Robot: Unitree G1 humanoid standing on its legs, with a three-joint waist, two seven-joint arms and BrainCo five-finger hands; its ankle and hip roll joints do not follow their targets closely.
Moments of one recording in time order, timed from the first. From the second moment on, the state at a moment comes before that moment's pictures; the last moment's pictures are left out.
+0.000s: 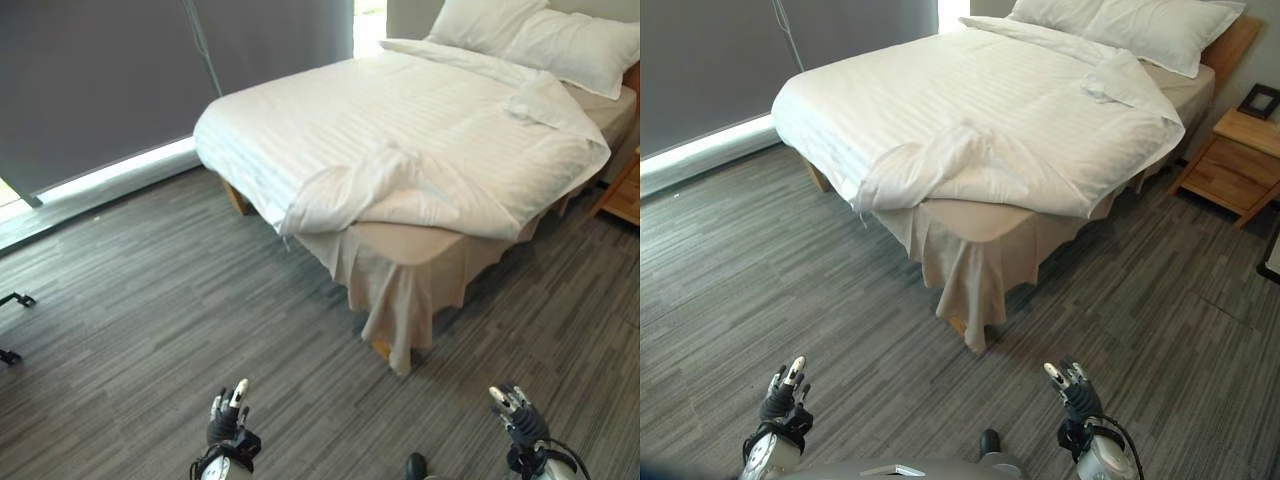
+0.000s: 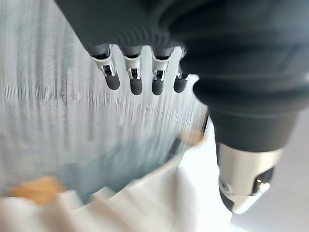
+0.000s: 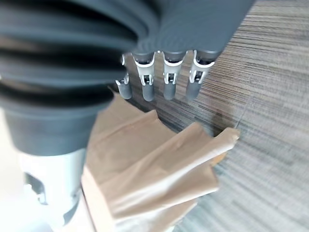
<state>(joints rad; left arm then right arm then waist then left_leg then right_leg) 0.25 0.23 -0.04 0.47 -0.58 -0.16 0.09 0.26 -0.27 0.04 0.48 0.68 -0.13 0.03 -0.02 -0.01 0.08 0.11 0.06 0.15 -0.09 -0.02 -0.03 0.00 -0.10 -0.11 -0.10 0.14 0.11</state>
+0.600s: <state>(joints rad) 0.13 0.31 0.11 0.50 -0.53 -0.19 0.11 0.33 -0.20 -0.01 0.48 0.64 -0.12 0.05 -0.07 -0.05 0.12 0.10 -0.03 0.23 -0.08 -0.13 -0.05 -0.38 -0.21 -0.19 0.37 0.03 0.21</state>
